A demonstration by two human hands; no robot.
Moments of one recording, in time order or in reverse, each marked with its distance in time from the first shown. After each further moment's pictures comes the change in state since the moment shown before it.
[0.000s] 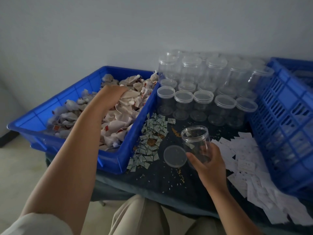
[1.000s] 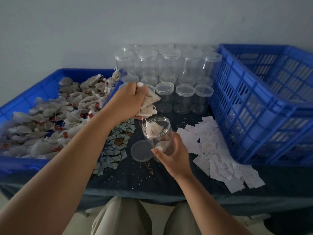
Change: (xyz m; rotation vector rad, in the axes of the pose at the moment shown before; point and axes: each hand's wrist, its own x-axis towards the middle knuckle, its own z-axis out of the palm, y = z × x) left_hand -0.077 0.112 0.117 0.180 -0.061 0.495; right_hand -0.003 -0.004 -0.005 0.279 -0.017 -0.055
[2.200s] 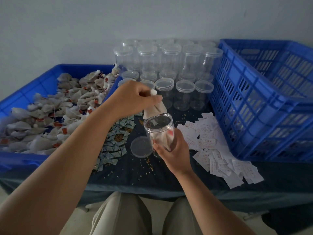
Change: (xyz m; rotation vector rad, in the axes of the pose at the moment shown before) left_hand -0.003 0.005 -0.004 -0.078 -0.177 0.149; right_hand 0.000 -0.004 -0.001 -0.086 0.049 -0.115
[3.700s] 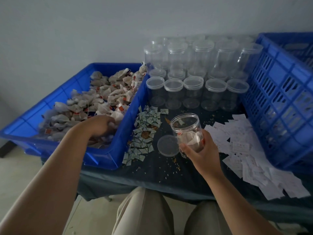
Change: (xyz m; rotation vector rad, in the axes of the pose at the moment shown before) left_hand -0.087 -0.170 -0.058 0.373 -0.347 -0.665; right_hand -0.001 0.008 0.003 -0.055 -0.059 0.091
